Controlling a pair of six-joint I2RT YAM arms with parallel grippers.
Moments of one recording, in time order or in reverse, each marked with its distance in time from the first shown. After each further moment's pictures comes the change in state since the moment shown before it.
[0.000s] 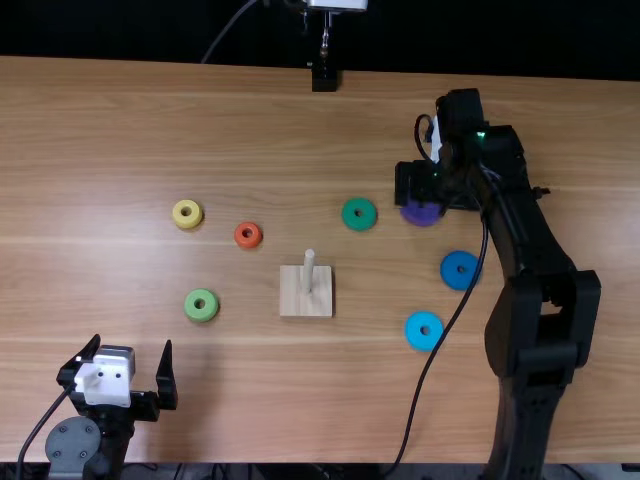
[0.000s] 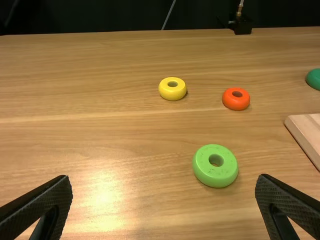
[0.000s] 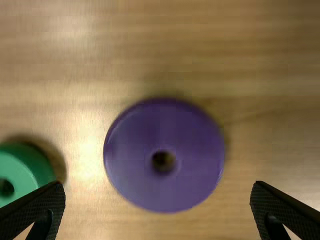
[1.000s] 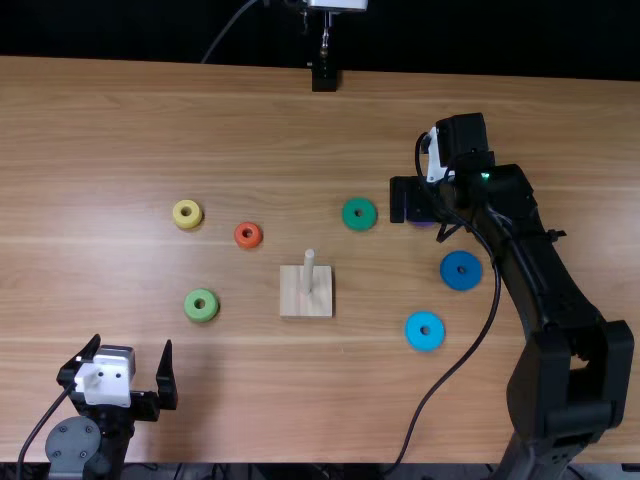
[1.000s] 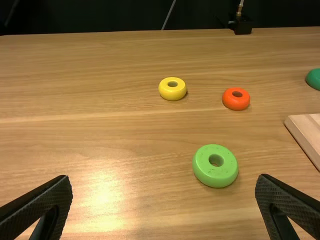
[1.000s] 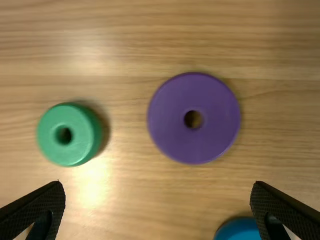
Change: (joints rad) left arm 0.000 0.000 0.000 0.000 0.000 0.000; right arm 0.046 -0.306 -0.378 0.241 -0.011 -0.006
